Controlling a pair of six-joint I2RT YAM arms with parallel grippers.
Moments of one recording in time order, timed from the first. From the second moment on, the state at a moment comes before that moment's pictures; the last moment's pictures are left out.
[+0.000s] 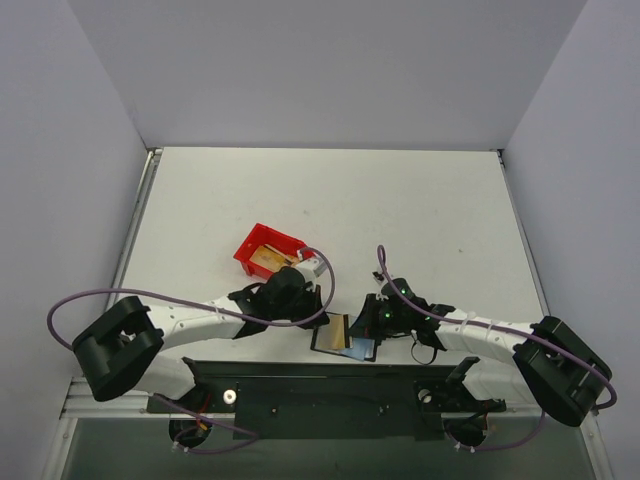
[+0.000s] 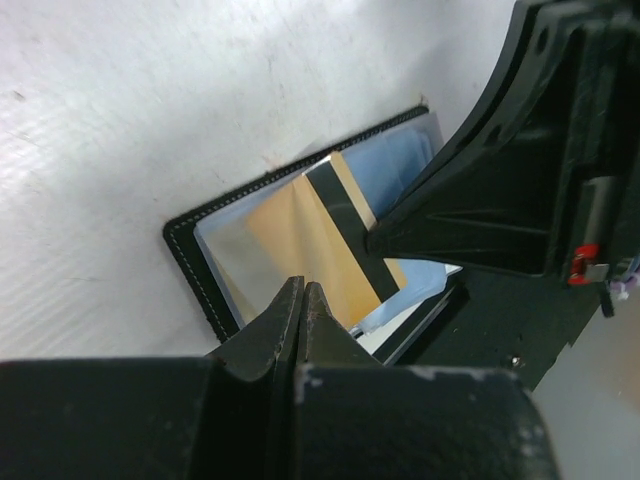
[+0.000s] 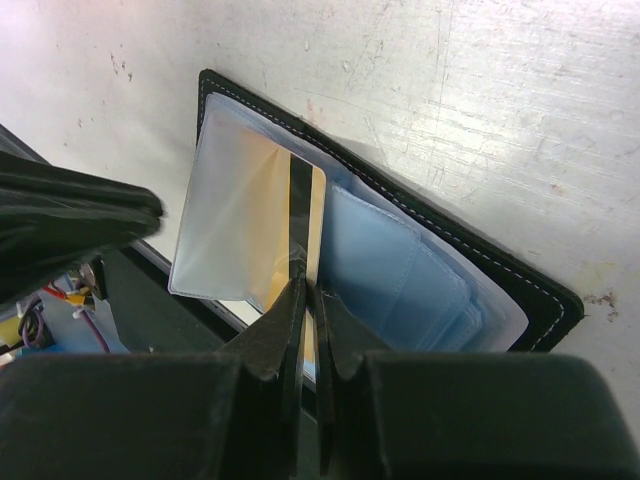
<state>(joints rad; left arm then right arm) -0.93 1.35 0.58 0.12 0.14 -0.64 0.76 1.21 0.28 0.11 -0.25 0.88</state>
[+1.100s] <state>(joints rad) -0.96 1.49 0.57 0.15 0.18 -0.65 0.72 1.13 0.28 0.03 -0.24 0.86</state>
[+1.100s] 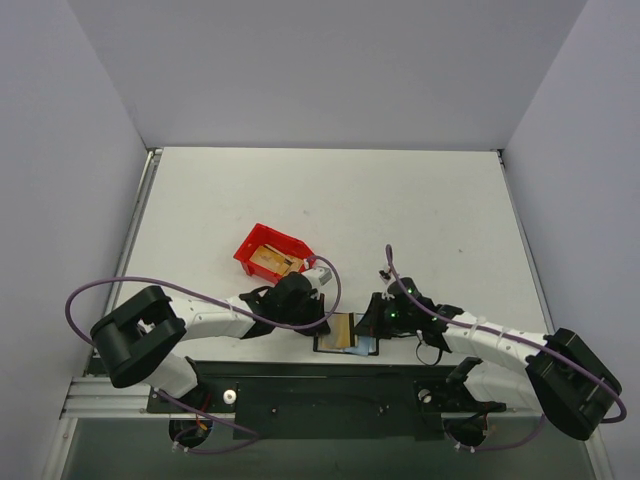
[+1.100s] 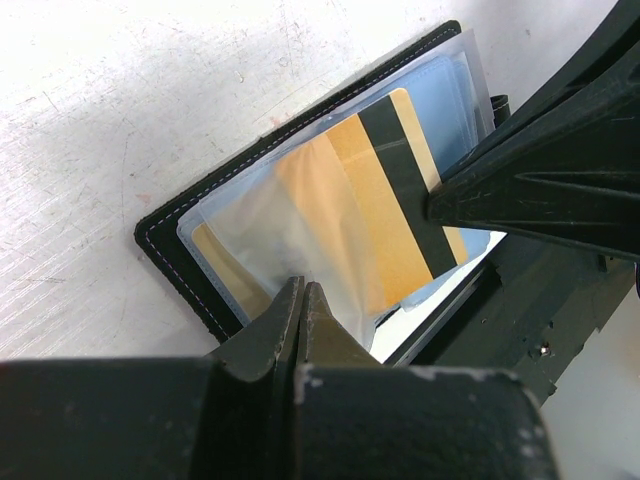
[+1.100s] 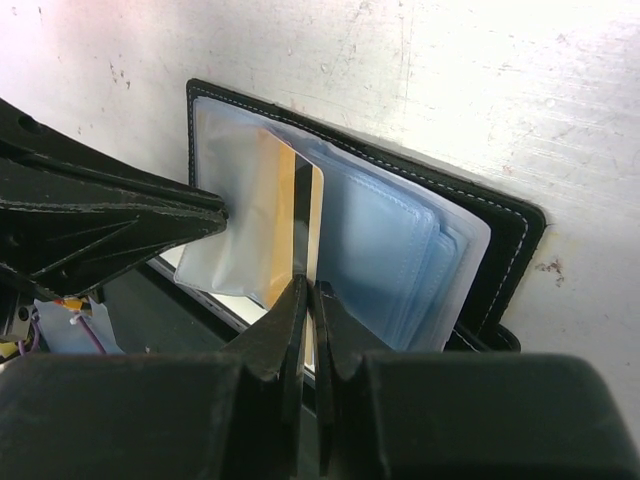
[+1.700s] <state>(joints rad) -0.96 1.46 0.57 0.12 0.16 -0.65 0.71 1.08 0.27 0.00 -0.24 0.85</state>
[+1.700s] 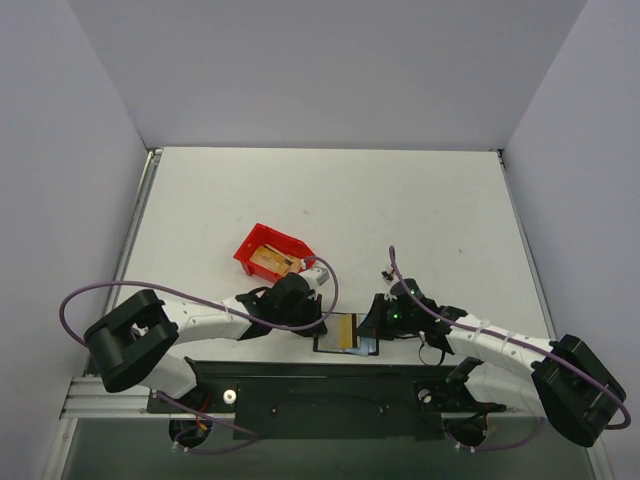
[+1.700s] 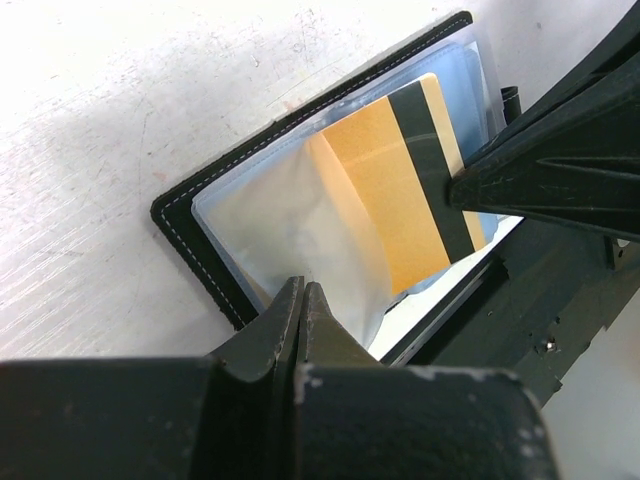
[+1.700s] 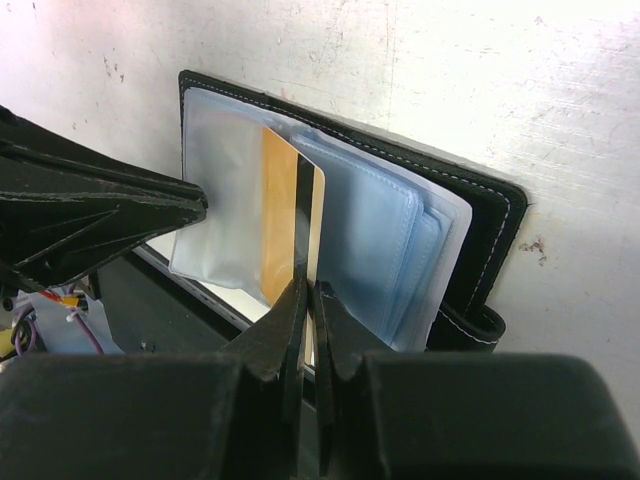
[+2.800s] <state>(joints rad) -0.95 1.36 0.49 0.02 0.11 -0.64 0.71 1.18 0.27 0.06 -0.28 0.86</state>
